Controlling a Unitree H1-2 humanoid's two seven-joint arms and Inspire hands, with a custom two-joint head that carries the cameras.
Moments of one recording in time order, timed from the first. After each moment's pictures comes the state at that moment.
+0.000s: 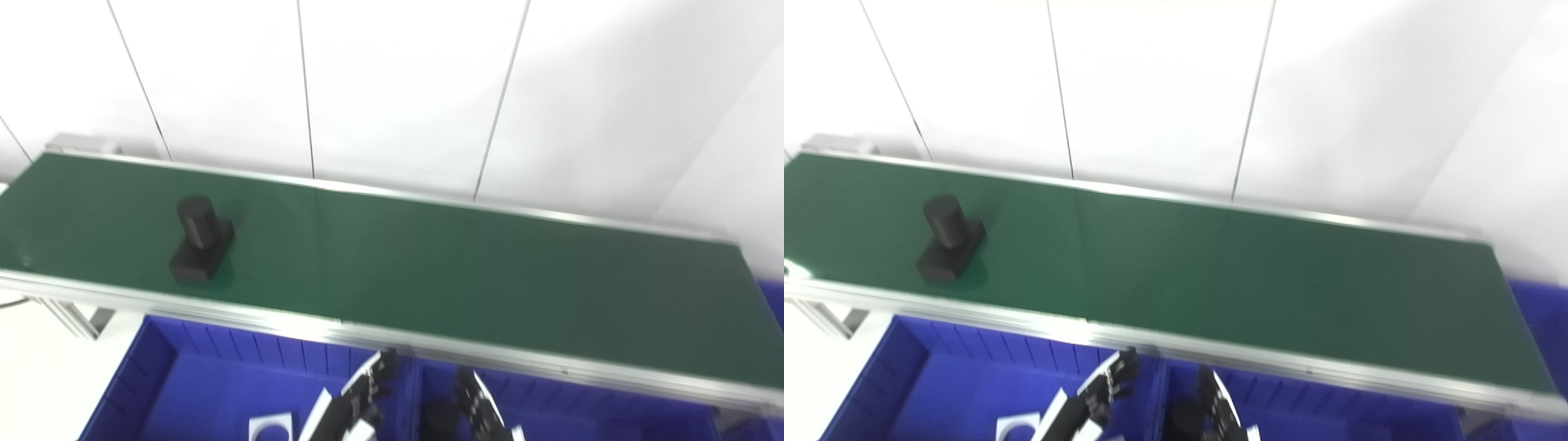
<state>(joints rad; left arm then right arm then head) 0.24 -0.02 -0.31 0.19 0.10 -0.43 -0.05 0.26 0.03 0.30 0.21 -0.08 -0.41 -0.12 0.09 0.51</state>
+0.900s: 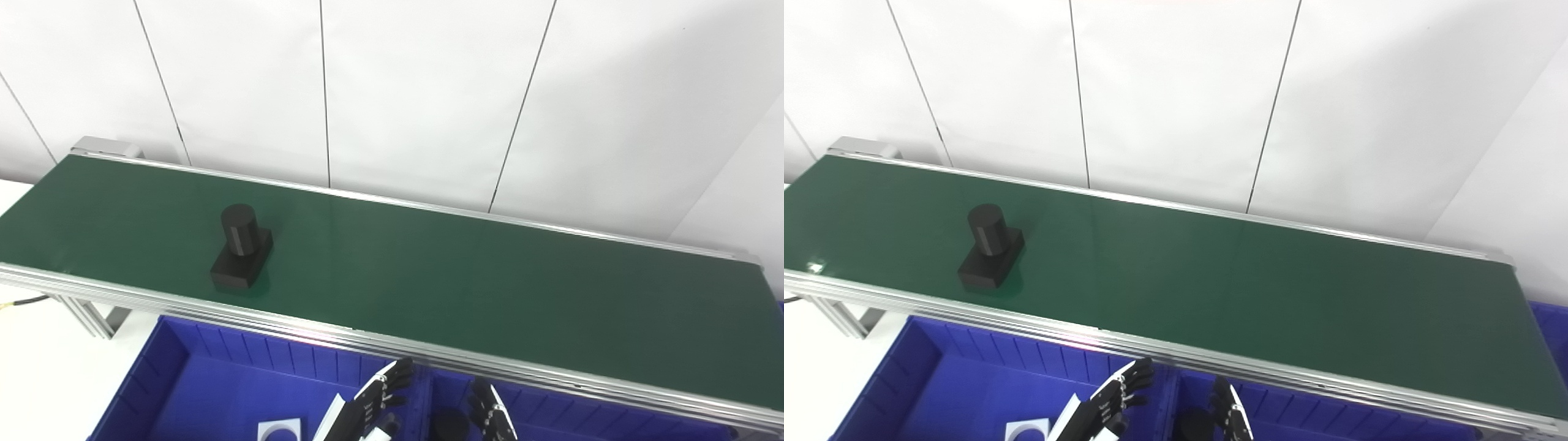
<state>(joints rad) 0.23 -0.02 -0.33 0.19 0.11 -0.43 -0.03 0.26 0.02 0.29 0.21 -0.07 -0.42 -0.11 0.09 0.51</state>
